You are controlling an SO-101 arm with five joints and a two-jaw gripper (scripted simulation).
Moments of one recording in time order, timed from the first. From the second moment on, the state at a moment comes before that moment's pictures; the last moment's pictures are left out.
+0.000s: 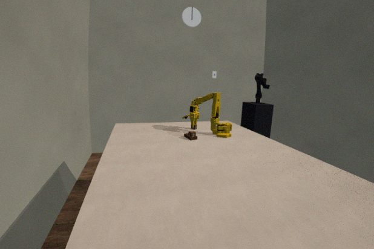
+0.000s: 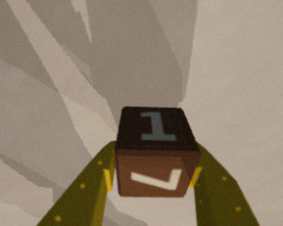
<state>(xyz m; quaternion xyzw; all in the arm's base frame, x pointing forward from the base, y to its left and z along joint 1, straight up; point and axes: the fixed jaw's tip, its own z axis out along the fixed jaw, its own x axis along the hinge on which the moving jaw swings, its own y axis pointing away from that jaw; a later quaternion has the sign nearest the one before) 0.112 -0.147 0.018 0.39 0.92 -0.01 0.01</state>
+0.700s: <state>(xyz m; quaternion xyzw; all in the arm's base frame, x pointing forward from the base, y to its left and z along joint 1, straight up) 0.112 -0.147 0.018 0.39 0.92 -0.01 0.01</state>
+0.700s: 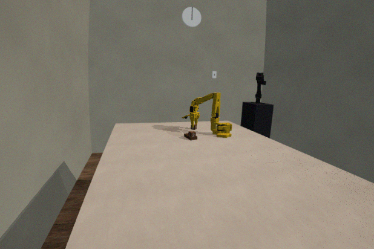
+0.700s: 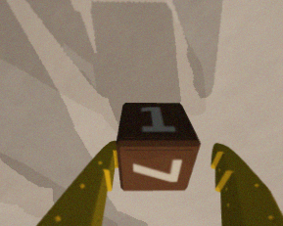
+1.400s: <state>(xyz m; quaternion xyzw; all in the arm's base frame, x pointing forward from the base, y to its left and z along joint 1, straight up) 0.112 -0.146 0.018 0.39 0.92 -0.01 0.01</state>
